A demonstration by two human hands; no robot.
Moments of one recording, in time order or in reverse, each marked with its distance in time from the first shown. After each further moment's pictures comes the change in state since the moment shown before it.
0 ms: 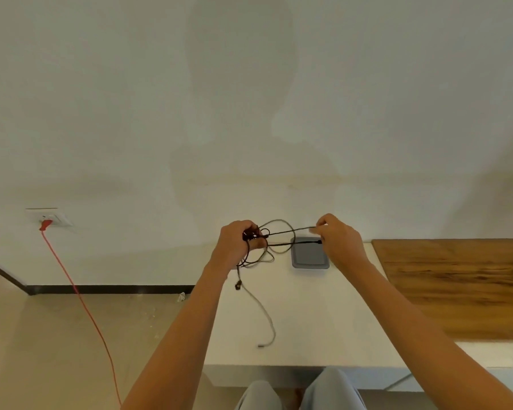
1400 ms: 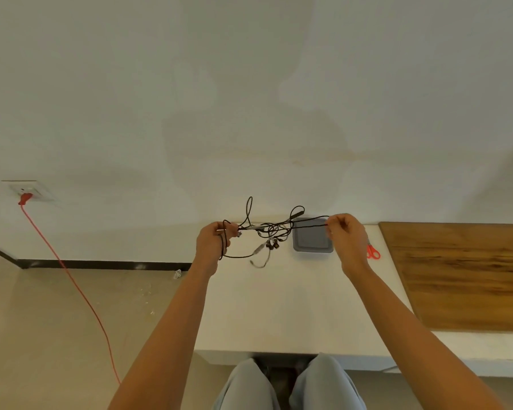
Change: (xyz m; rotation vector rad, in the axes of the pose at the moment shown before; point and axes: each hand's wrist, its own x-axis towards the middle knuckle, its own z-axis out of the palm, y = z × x) left_hand 0.009 -0.080 0.021 -0.599 0.210 -0.453; right_hand -0.003 0.006 0.054 1.019 0.214 0.653
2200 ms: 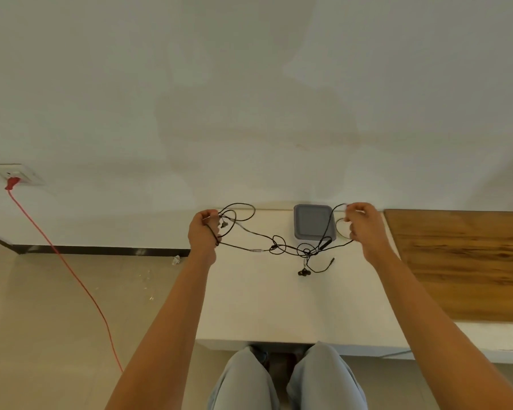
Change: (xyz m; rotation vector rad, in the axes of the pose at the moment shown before) left_hand 0.024 -0.026 -0.001 -0.184 0.220 -0.096; right_hand 0.041 0.024 -0.022 -0.019 -0.077 0.195
